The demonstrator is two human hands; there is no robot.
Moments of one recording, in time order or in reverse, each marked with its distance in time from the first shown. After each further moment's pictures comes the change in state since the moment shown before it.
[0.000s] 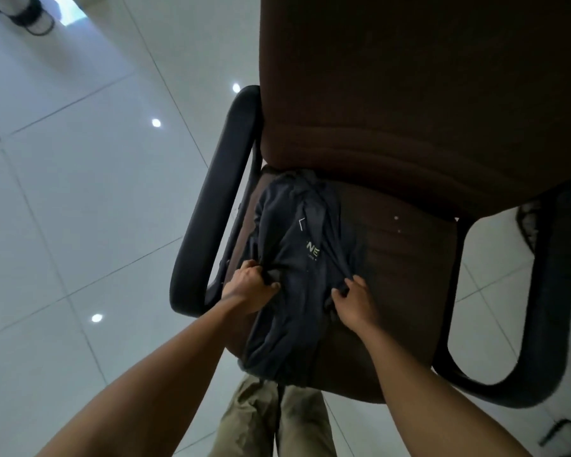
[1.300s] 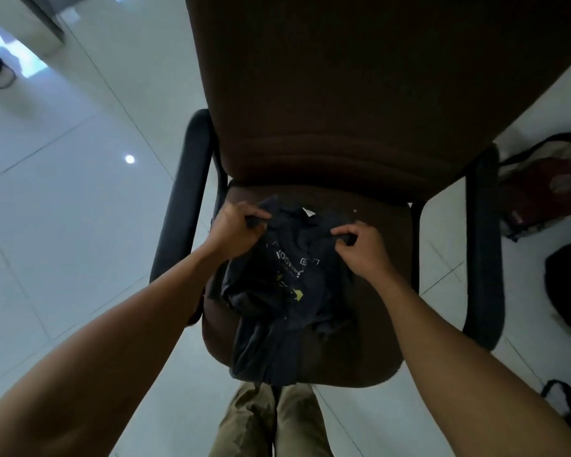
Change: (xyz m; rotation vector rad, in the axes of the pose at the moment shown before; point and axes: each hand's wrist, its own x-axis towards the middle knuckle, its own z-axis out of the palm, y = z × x) left_hand -0.013 0.089 -0.096 -0.153 0.386 0.458; right_hand -0.024 -0.013 -0.120 0.283 0.339 -0.385
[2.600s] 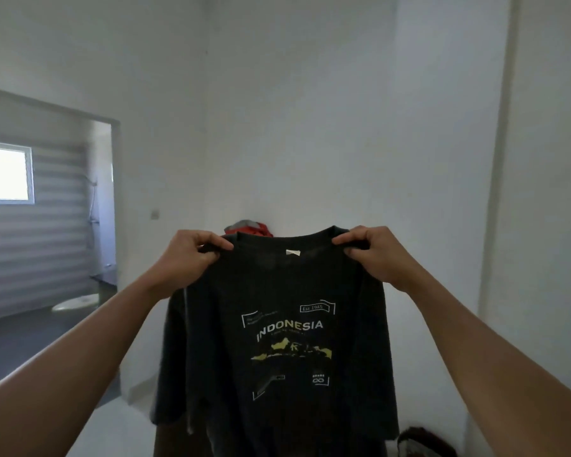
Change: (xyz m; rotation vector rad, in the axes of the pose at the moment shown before) left_hand -0.379 0.452 -0.378 -0.310 0.413 0.976; right_hand -0.503 -0.328 -0.460 0.027 0.747 -0.843
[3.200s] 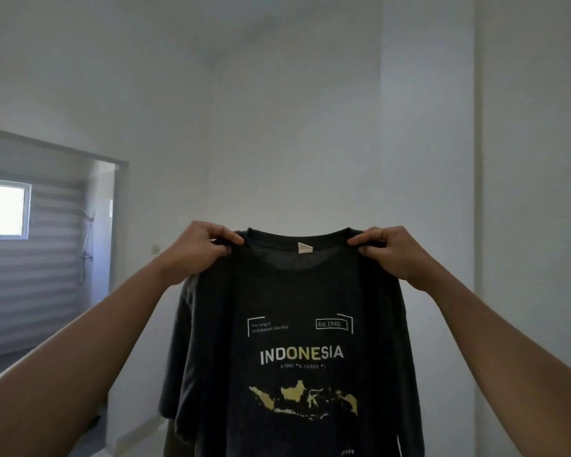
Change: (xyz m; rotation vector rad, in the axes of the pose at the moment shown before) left_hand 0.007 0.070 -0.067 0.031 -0.052 0.021; right_hand -0.011 -0.084 -0.029 -0.021 0.091 -0.021
